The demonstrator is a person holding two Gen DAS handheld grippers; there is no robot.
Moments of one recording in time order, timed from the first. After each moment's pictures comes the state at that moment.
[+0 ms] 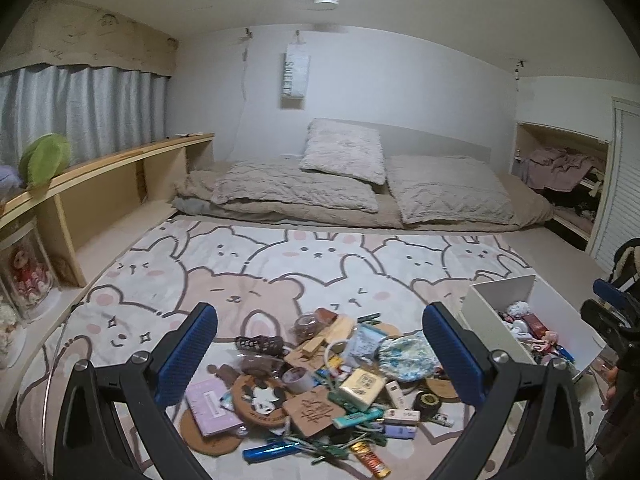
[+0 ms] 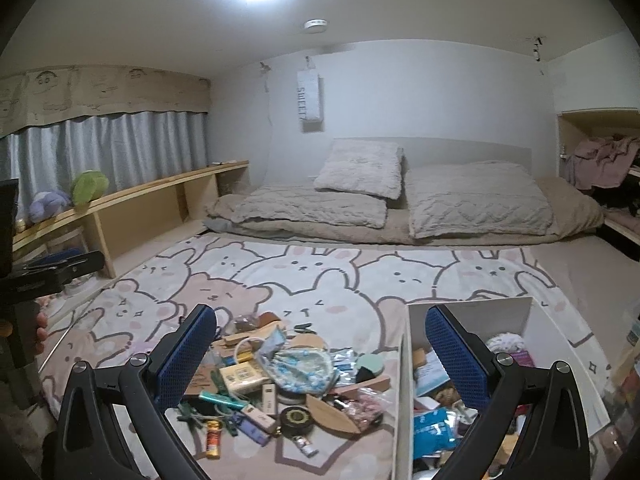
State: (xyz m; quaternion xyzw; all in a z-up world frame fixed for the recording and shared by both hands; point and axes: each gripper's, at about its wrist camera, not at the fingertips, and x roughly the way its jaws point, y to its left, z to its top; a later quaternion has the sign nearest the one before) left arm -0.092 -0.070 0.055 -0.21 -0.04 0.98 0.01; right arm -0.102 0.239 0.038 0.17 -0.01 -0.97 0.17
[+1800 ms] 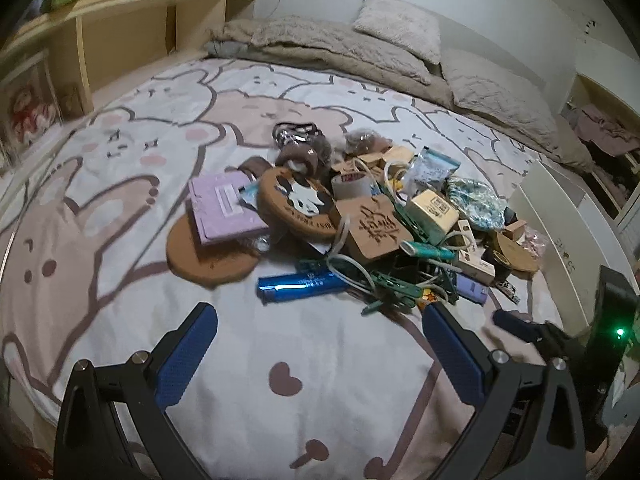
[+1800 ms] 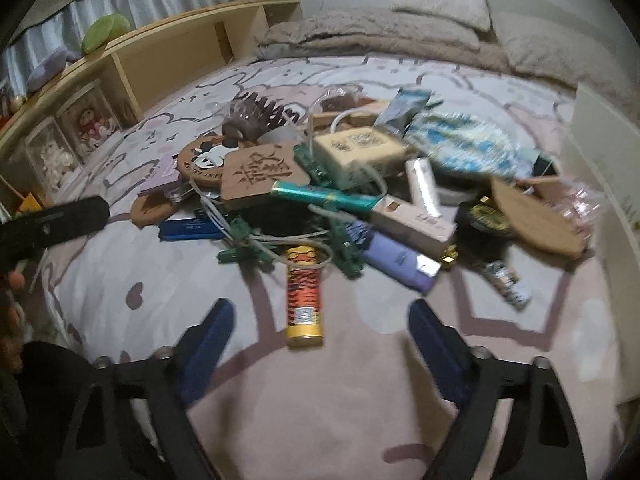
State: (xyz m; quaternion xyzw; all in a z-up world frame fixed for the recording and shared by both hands) left arm -0.081 -0.102 -0.125 -0.42 -0.12 0.90 -0.03; right arm -0.120 0.089 -0.172 0.43 0.01 -0.87 0.25
